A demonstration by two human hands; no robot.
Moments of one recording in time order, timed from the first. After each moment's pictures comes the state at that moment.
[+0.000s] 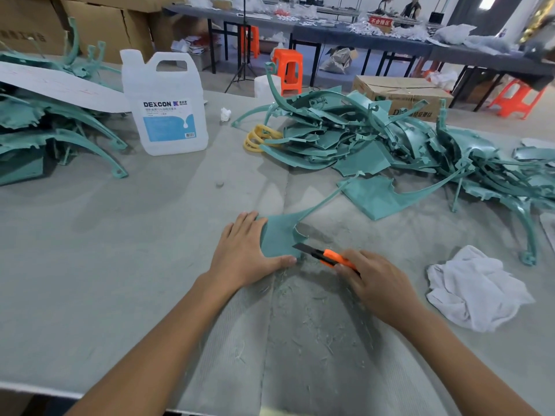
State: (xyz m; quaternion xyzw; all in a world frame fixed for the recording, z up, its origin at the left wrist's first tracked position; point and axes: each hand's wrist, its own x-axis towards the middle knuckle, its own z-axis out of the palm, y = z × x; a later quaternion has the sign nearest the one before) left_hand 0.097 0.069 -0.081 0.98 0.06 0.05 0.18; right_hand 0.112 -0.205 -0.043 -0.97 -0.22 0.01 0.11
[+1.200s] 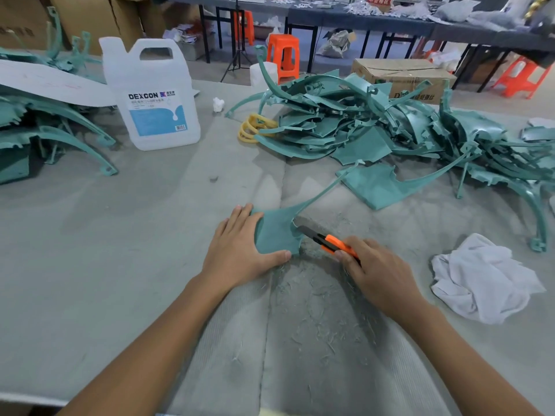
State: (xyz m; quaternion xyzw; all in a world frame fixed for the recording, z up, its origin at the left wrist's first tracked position) left_hand 0.094 0.070 -0.082 0.97 0.07 0.05 0.22; right_hand 0.121 -0.204 -0.052 -0.97 -0.19 0.00 0.13
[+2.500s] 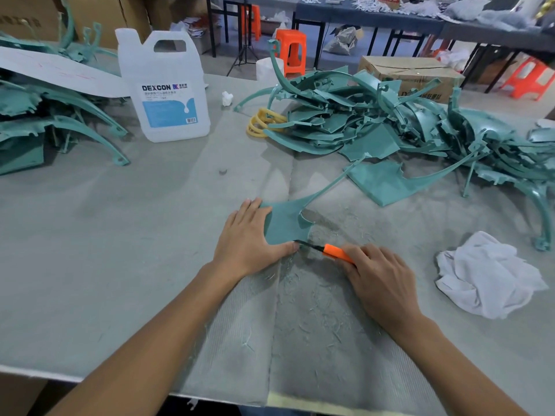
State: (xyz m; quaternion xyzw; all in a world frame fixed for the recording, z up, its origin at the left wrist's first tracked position) left_hand 0.095 0.070 -0.083 0.98 0.06 0.05 0.21; right_hand 0.097 -0.202 -0.081 -0.94 -0.25 -0.24 0.07
